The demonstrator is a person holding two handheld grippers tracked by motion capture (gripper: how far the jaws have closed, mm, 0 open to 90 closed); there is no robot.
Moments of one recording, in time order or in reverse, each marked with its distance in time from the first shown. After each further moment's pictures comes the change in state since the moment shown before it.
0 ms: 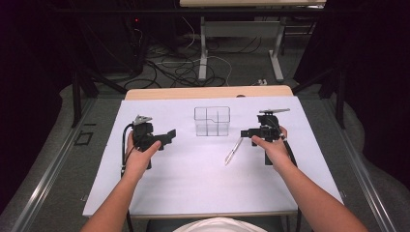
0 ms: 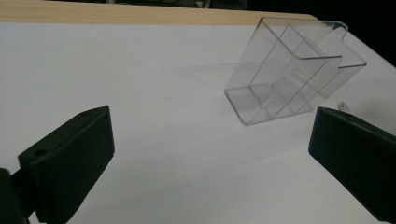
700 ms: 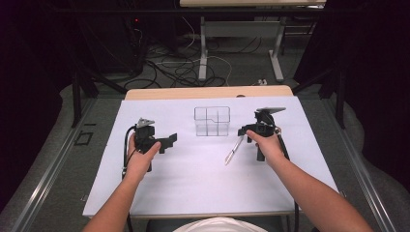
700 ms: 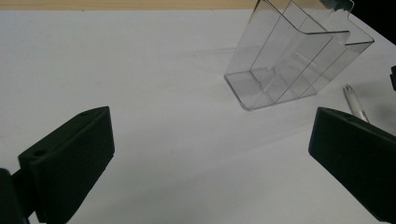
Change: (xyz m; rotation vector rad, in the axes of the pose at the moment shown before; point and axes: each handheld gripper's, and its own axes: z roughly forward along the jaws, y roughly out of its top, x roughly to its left) left arm 0.000 -0.007 0.004 0.036 -0.007 0.041; right arm -0.004 0.010 0.026 0.100 0.036 0.188
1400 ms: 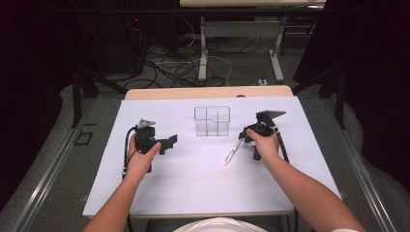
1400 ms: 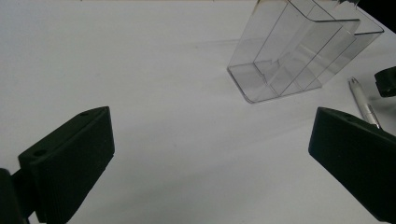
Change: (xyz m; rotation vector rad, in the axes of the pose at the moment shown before) left arm 0.001 -0.004 0.005 0.011 -0.001 -0.006; right arm -0.012 0.003 0.021 0.101 0.012 0.235
